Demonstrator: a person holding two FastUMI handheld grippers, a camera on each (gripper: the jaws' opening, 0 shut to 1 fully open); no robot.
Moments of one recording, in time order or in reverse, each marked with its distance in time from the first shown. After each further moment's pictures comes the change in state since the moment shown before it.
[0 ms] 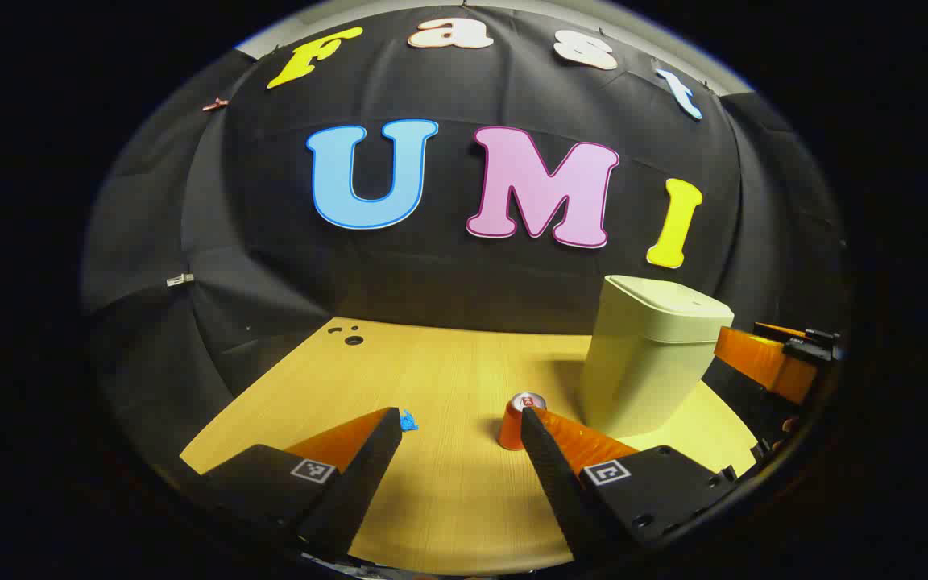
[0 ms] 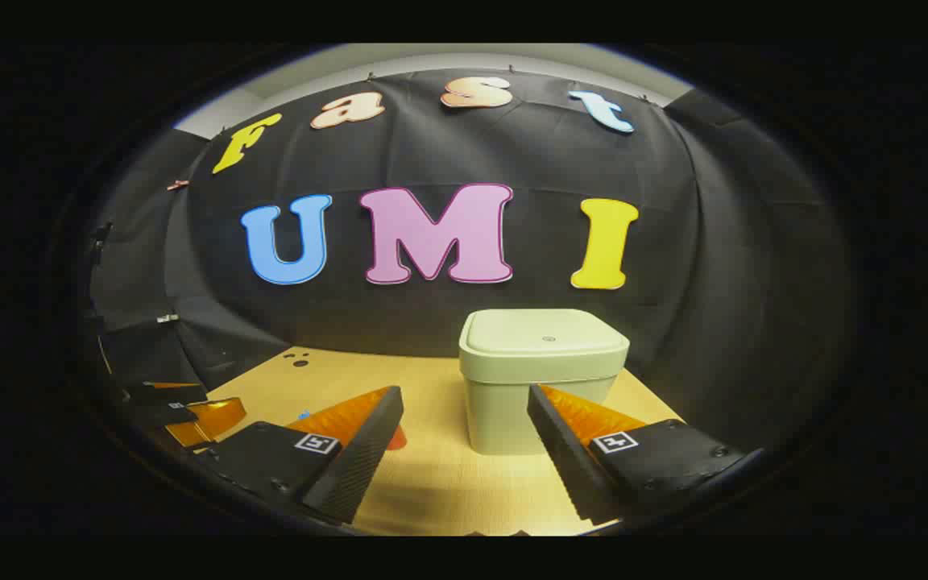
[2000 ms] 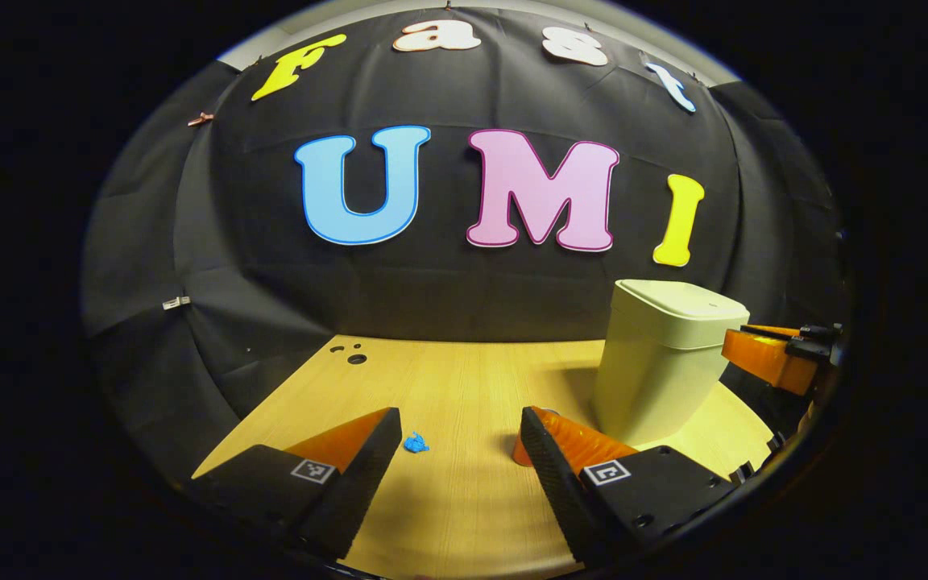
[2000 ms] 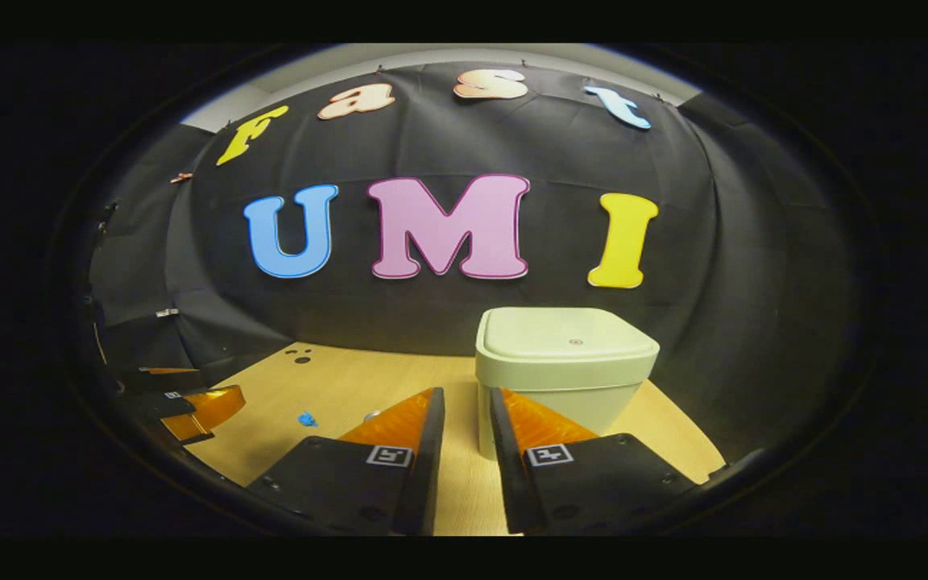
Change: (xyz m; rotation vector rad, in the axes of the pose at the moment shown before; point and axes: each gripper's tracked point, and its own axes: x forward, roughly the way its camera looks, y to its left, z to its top) left arm 0.026 0.008 0.016 0.047 -0.022 0.014; right arm 0.034 0.019 -0.011 -0.014 0.028 0.037
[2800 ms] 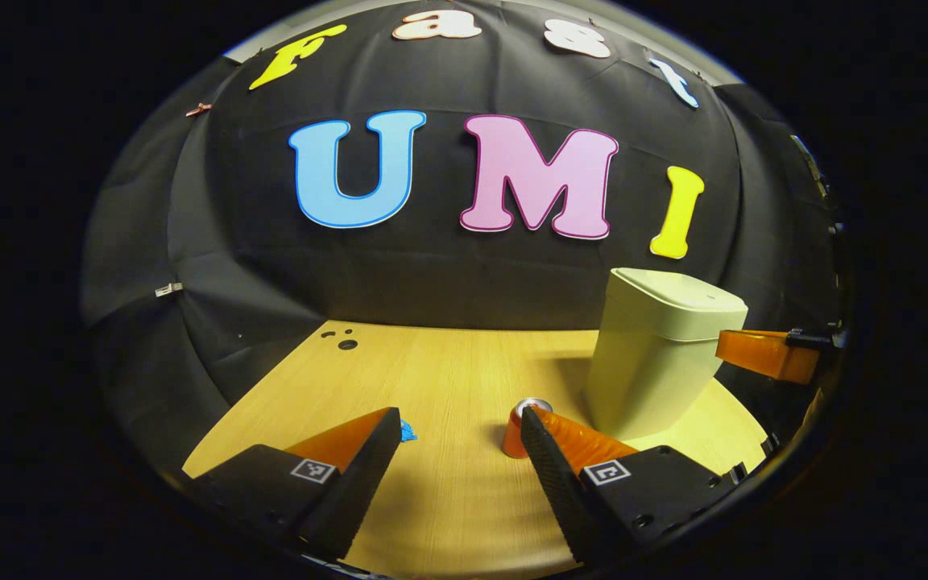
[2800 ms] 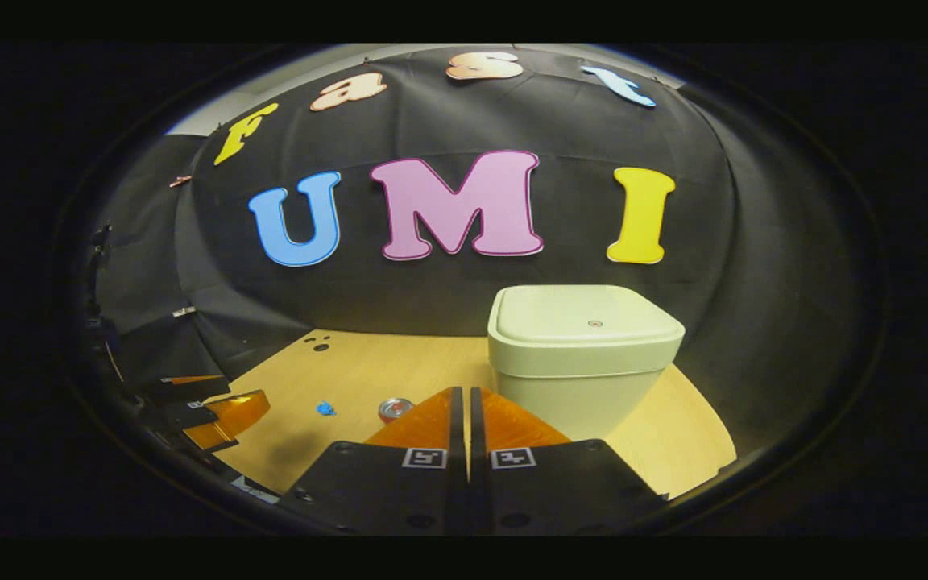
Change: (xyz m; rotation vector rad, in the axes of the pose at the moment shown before) left arm 0.008 -0.013 -0.009 -0.006 0.036 -0.017; right arm 0.006 0.004 -0.002 0.045 0.084 0.094
